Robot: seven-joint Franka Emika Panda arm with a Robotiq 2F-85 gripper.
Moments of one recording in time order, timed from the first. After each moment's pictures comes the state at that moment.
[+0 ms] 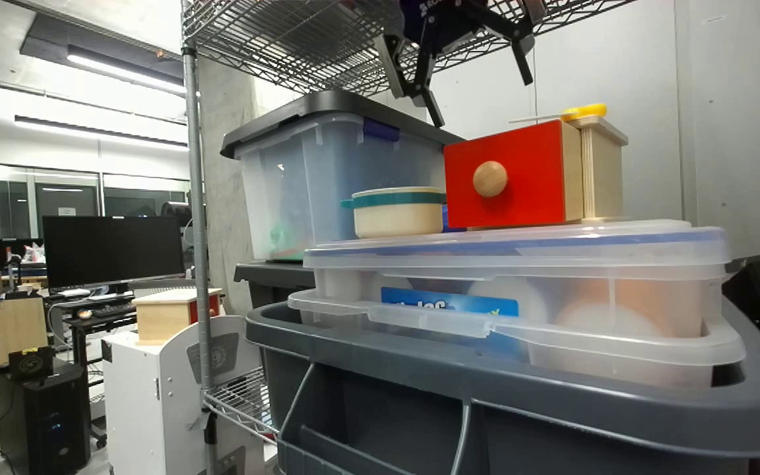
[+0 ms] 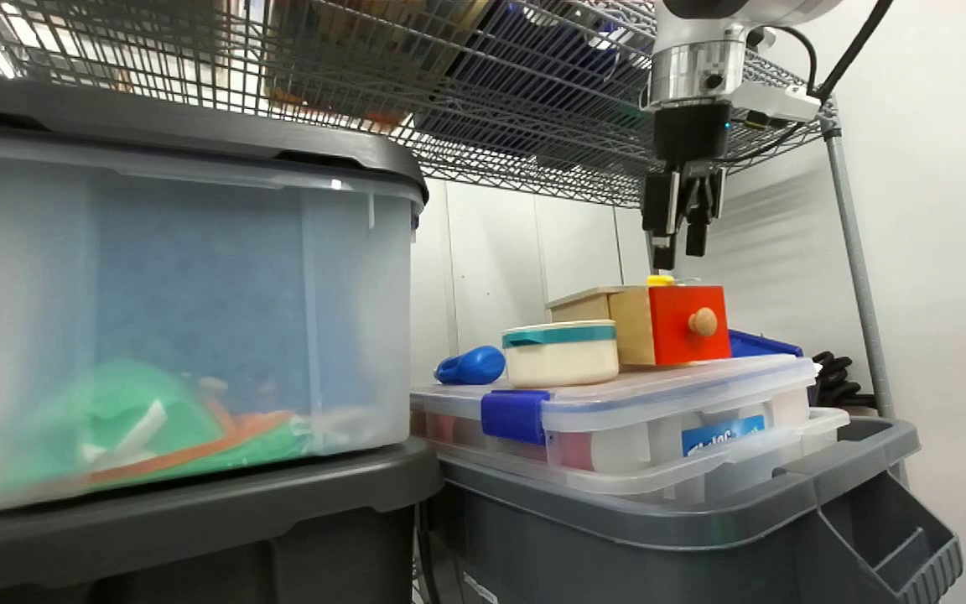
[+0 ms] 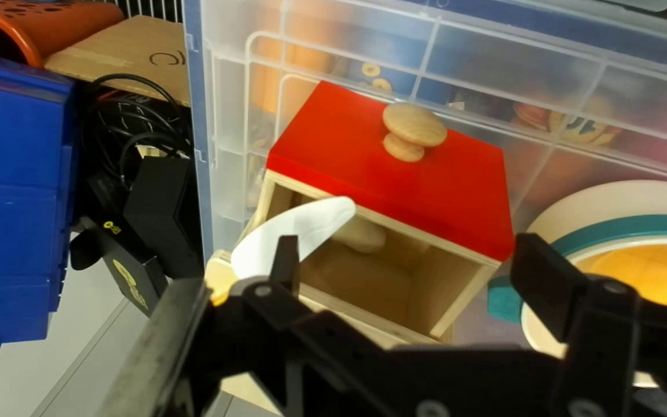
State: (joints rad) arm -0.07 -0.13 -0.05 -2.07 -0.19 2.37 -0.31
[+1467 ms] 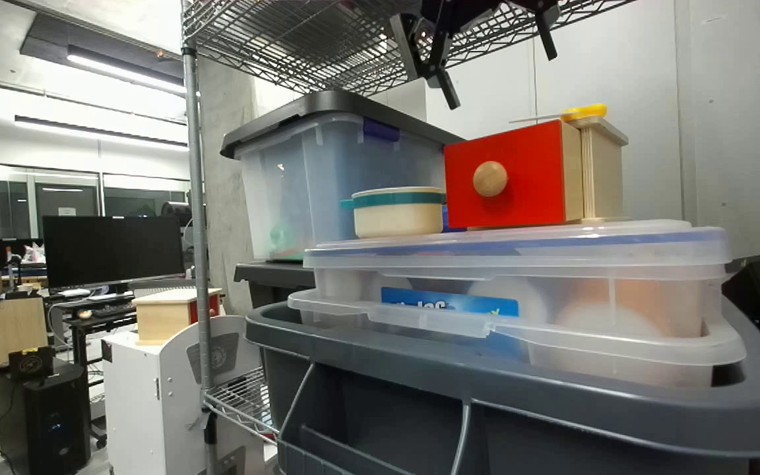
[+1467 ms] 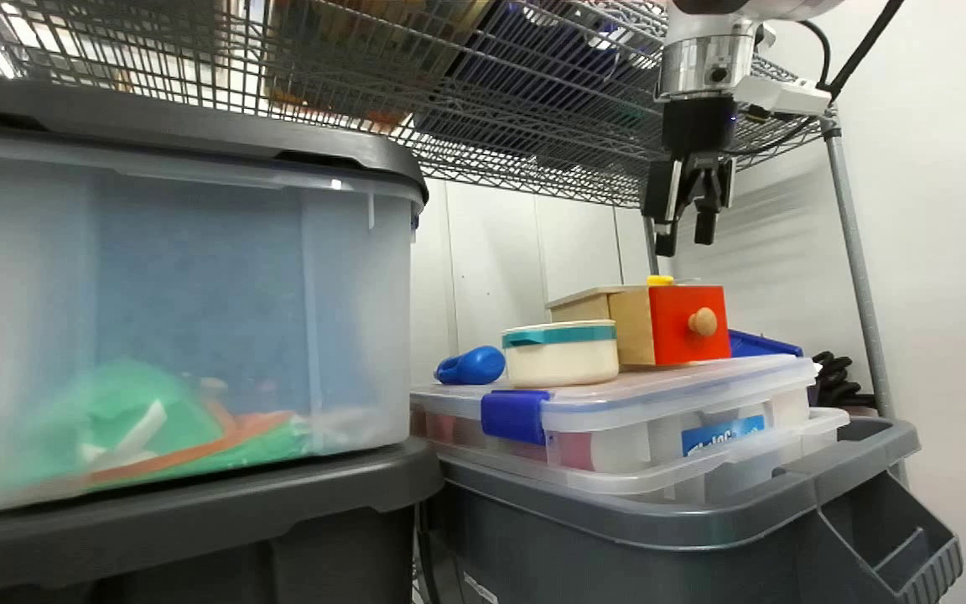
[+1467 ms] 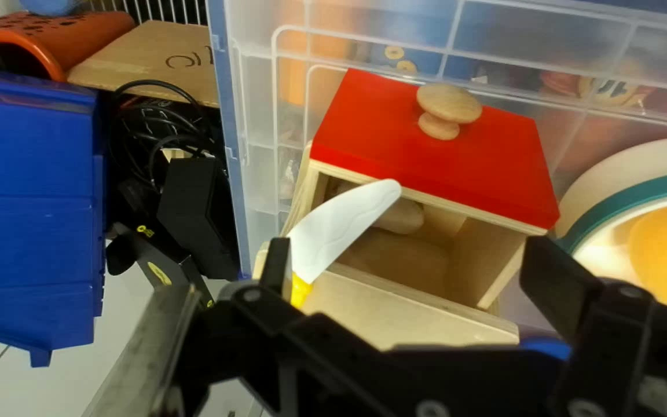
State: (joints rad) arm -0.08 -0.12 -0.08 -2.05 -0.17 2.38 -0.27
